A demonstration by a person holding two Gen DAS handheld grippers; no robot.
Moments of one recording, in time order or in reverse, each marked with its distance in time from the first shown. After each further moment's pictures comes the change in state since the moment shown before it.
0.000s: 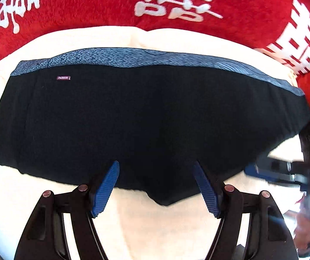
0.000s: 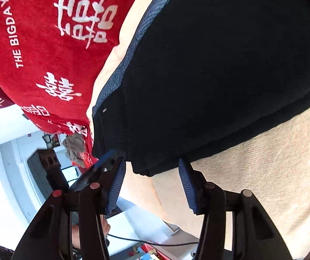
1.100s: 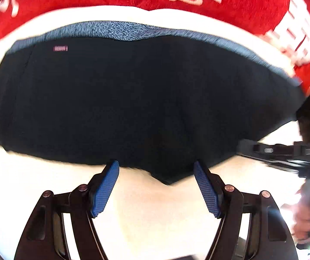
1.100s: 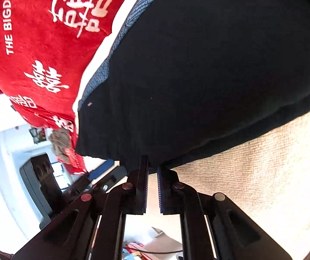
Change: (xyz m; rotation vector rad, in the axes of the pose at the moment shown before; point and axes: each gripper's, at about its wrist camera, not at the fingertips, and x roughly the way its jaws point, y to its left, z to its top) left arm 0.000 0.030 -0.043 -0.059 0.050 -0.128; right arm 0.012 -0.011 -0.011 -0.076 0.011 -0.064
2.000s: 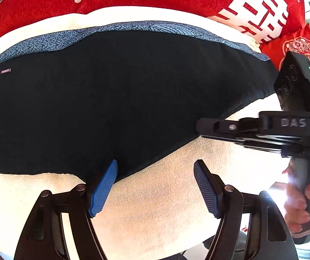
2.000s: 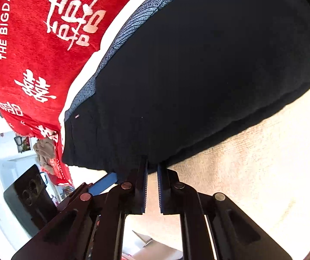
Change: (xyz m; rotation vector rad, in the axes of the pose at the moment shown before) left arm 0.038 -0.074 0.011 0.209 0.015 -0.061; right arm -0.030 -0.005 -0.002 0.011 -0.082 -0.136
